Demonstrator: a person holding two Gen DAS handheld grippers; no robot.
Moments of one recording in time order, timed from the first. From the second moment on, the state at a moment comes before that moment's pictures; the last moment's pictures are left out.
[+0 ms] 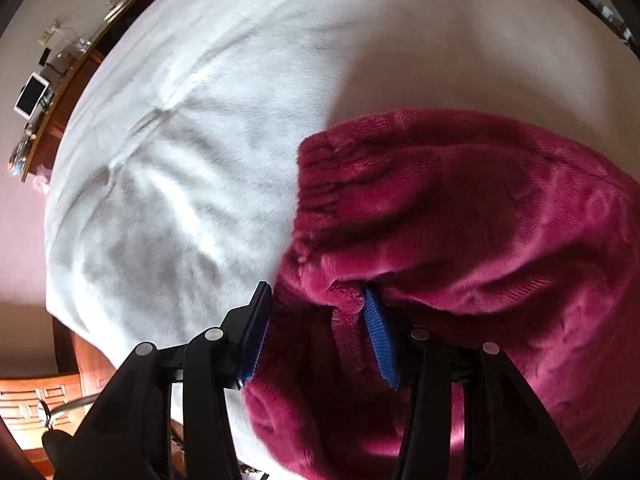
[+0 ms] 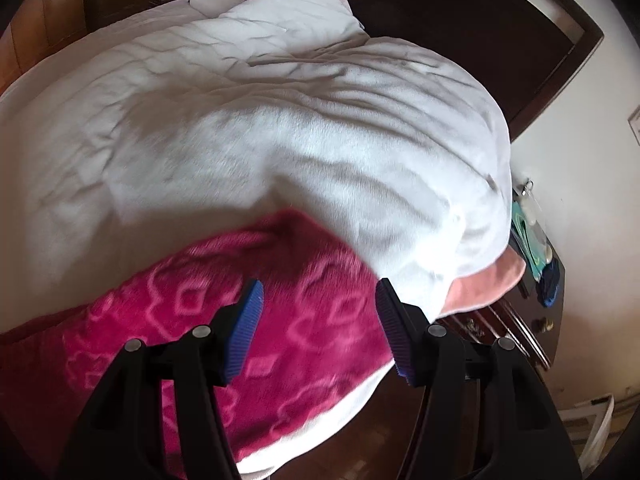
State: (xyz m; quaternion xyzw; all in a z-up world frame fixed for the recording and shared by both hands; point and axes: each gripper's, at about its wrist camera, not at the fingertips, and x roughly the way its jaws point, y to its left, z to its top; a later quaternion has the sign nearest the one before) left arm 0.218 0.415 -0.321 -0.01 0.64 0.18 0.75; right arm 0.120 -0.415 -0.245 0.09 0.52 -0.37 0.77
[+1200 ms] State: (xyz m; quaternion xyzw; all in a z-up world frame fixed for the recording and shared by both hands) left arm 0.196 0.236 -0.243 0.09 0.60 0.11 0.79; right arm -0.018 -0.492 -0.310 0.41 0.46 -0.35 0.70
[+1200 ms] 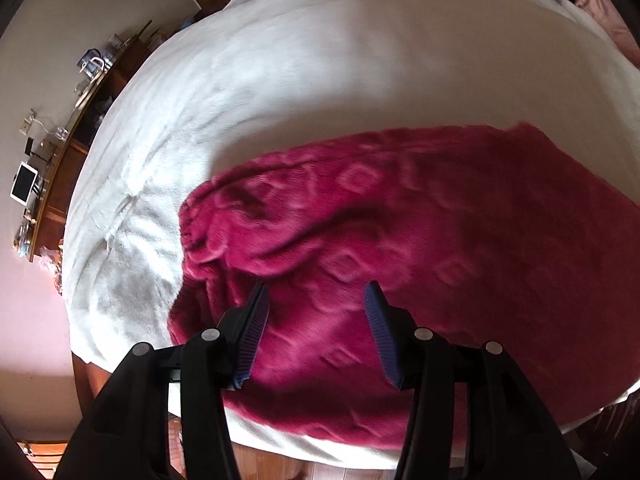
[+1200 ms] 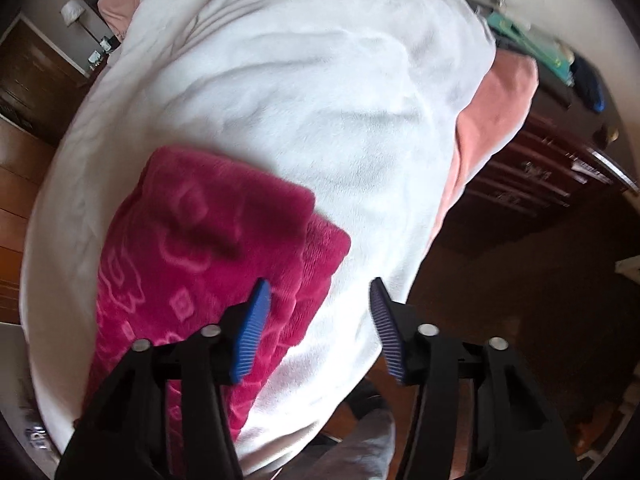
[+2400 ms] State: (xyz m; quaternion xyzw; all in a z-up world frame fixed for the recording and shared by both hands) left arm 0.154 0.078 -0.219 0.12 0.59 0.01 0.80; right arm 0.022 -0.494 -0.278 0.37 0.44 -0.07 0.81
